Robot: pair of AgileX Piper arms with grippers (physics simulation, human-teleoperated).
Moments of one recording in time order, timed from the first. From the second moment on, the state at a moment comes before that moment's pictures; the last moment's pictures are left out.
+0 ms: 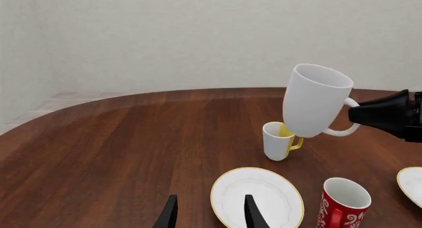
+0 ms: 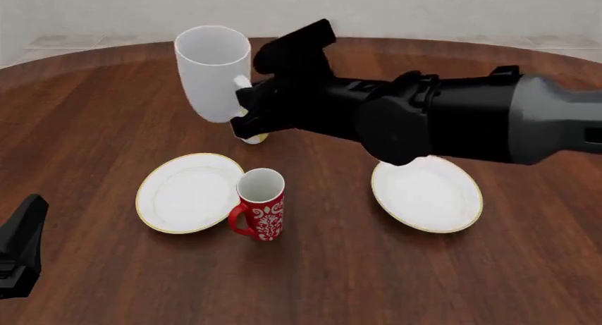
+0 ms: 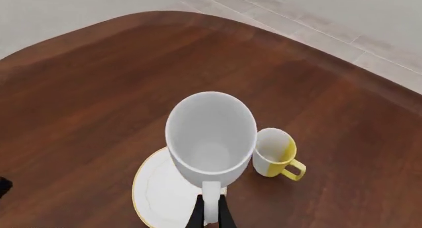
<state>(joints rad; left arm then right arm) 0.00 0.00 0.00 0.00 0.00 0.82 1.64 -1.12 -0.12 -0.02</state>
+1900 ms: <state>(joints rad) 0.00 0.00 0.00 0.00 0.00 0.96 1.84 -1.19 -0.12 0.05</state>
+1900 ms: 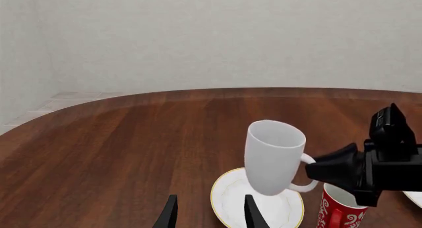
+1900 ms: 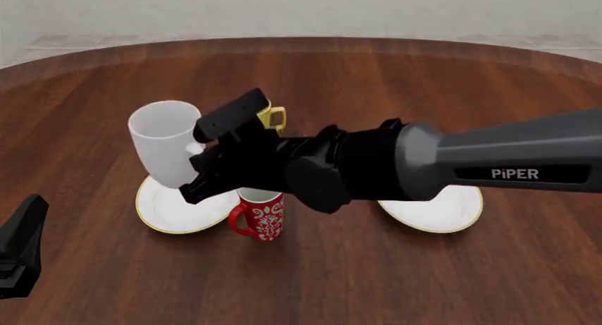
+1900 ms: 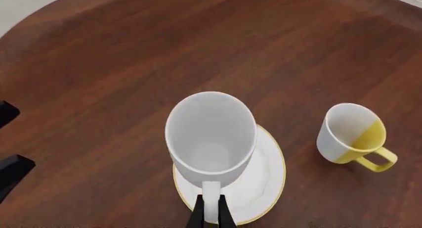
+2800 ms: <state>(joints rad) 0.00 0.00 0.00 0.00 0.00 0.95 1.85 -1.16 -0.14 0.07</state>
